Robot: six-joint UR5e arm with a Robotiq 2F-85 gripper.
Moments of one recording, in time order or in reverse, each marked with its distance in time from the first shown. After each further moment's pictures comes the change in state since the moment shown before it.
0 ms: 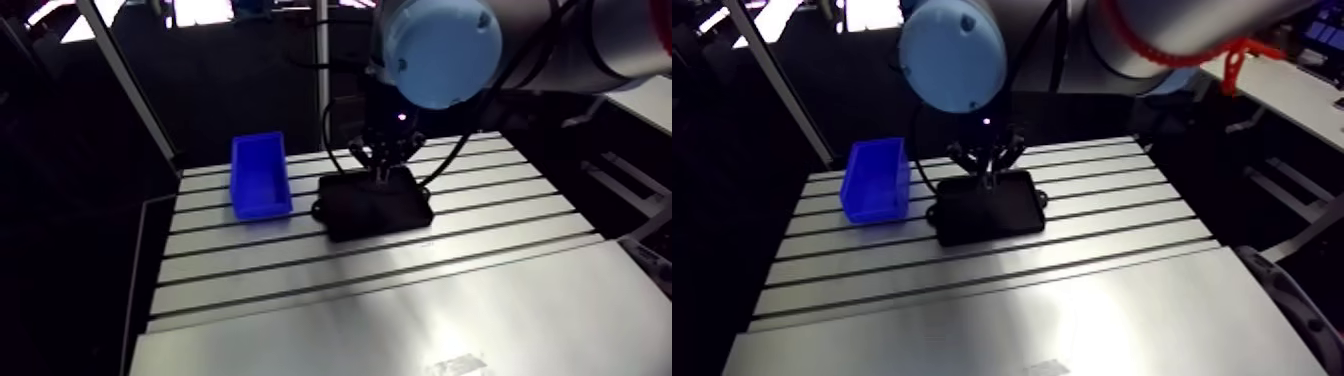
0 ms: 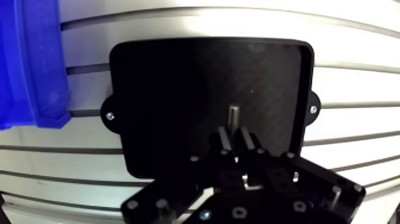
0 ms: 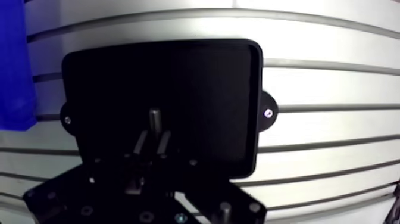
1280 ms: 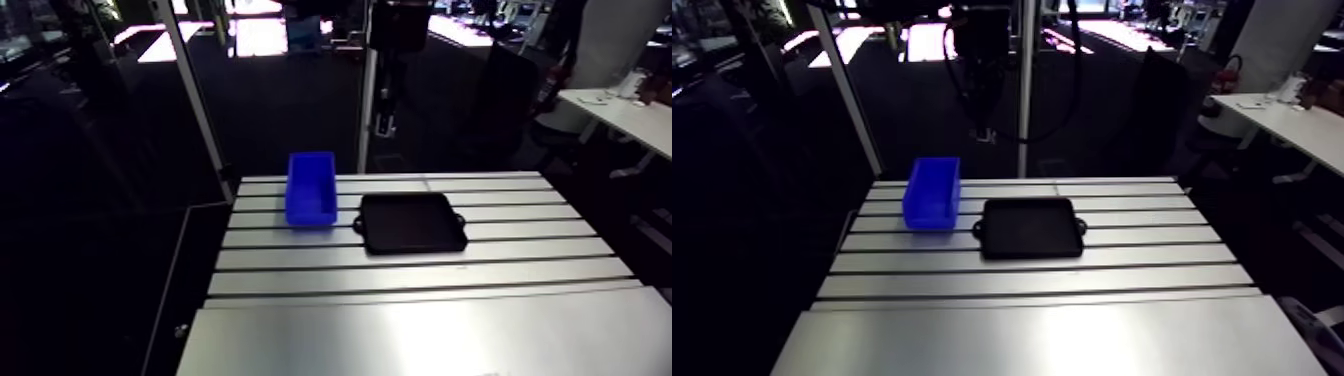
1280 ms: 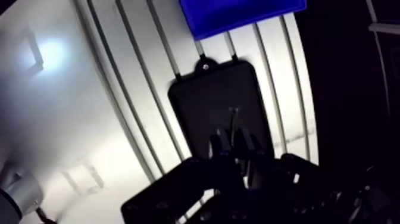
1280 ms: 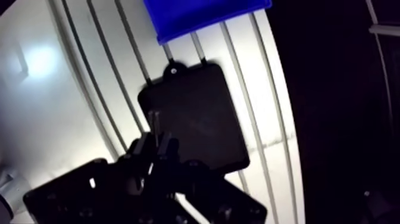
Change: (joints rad) arm 0.155 -0.101 -0.299 0.434 0.019 -1.128
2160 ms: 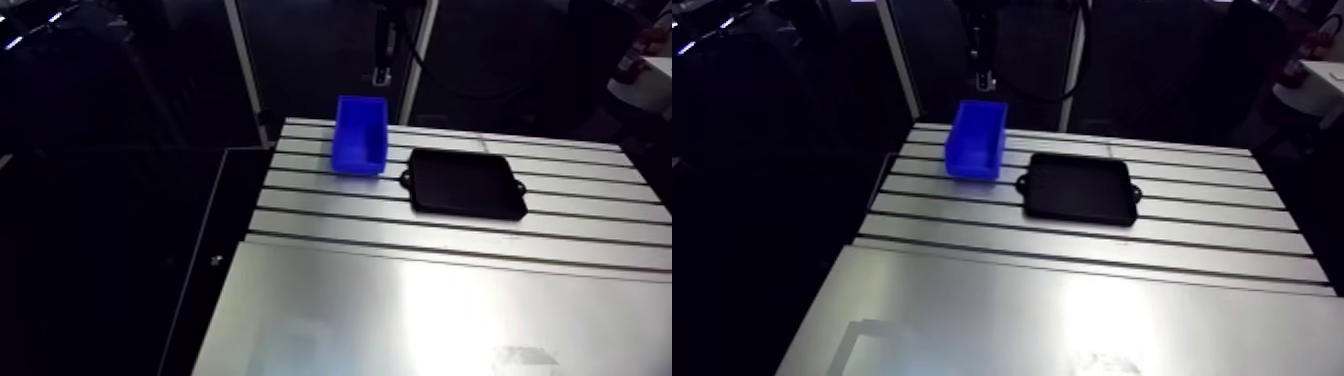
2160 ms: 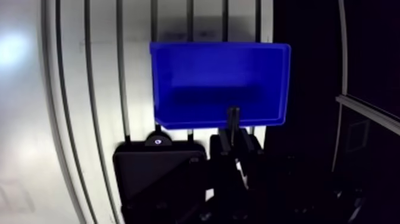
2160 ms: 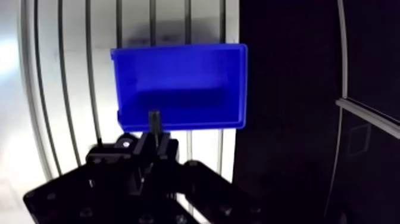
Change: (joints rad) arm 0.154 0.169 -0.054 -0.225 0.016 -0.162
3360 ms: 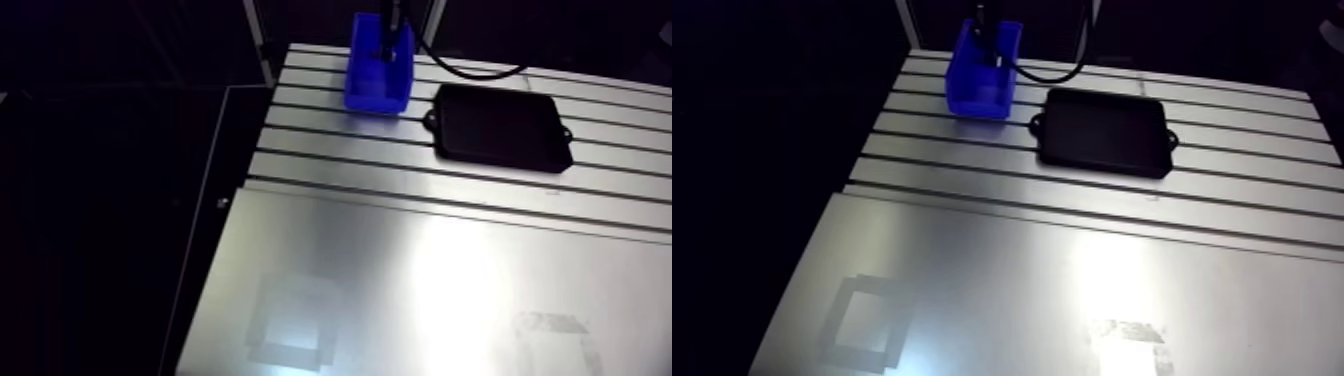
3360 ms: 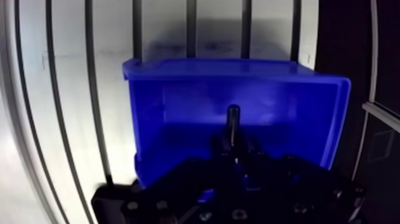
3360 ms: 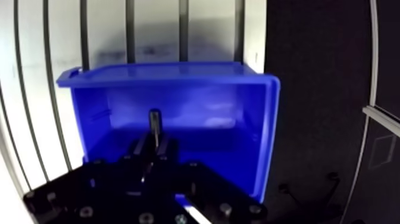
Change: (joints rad) arm 0.032 0.204 -0.027 -0.074 -0.033 0.021
